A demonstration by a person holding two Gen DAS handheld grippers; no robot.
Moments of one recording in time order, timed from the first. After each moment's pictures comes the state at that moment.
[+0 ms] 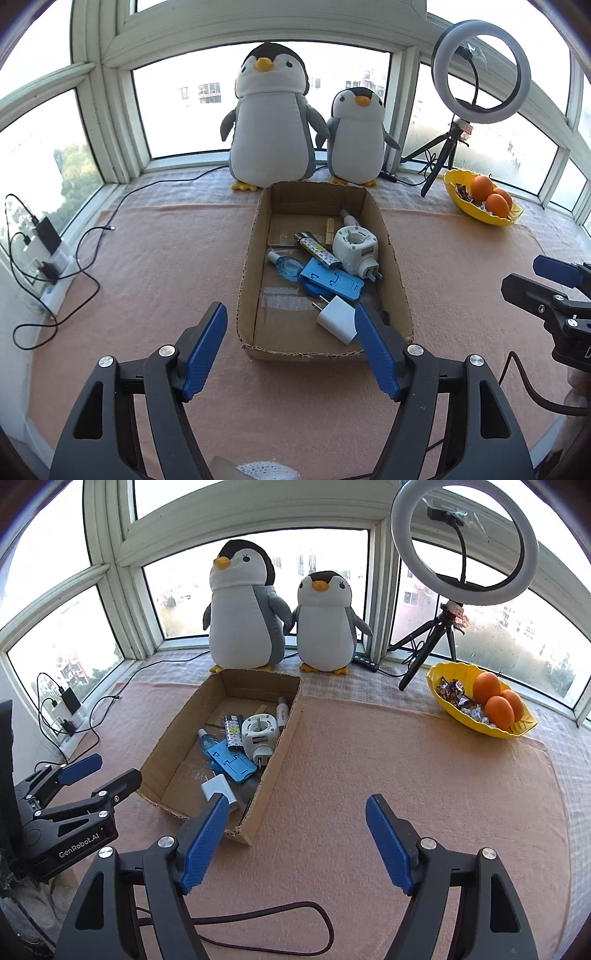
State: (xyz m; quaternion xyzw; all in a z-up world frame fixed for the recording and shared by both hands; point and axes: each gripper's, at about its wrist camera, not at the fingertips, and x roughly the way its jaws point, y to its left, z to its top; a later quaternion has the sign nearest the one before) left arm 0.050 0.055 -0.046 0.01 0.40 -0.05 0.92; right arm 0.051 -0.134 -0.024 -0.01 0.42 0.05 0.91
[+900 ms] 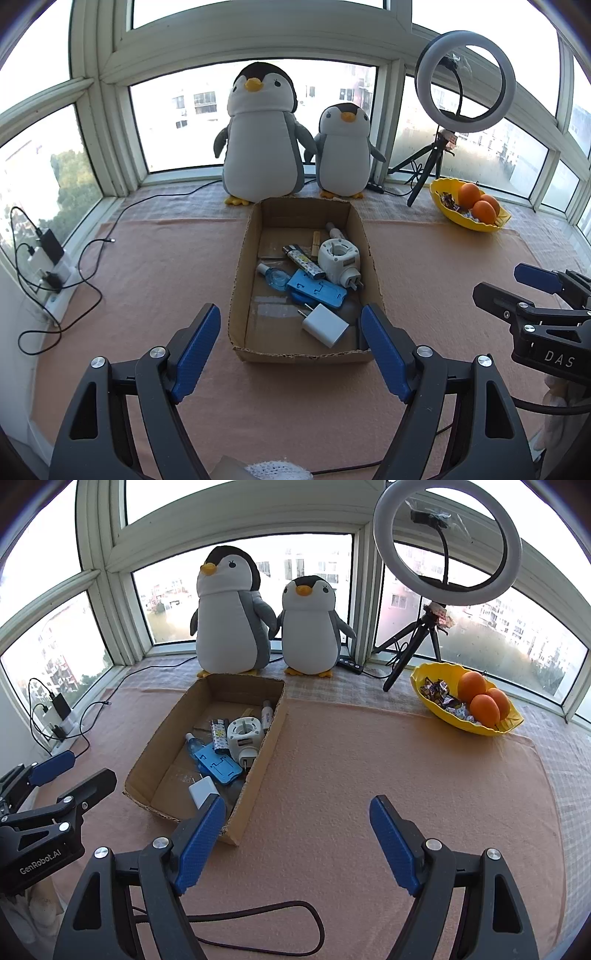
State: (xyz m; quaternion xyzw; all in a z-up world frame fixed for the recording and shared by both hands) left arm 0.039 0.046 -0.029 0.01 0.38 -0.06 0.92; right arm 0.047 -0.144 -0.024 -0.01 0.41 0.04 0.91
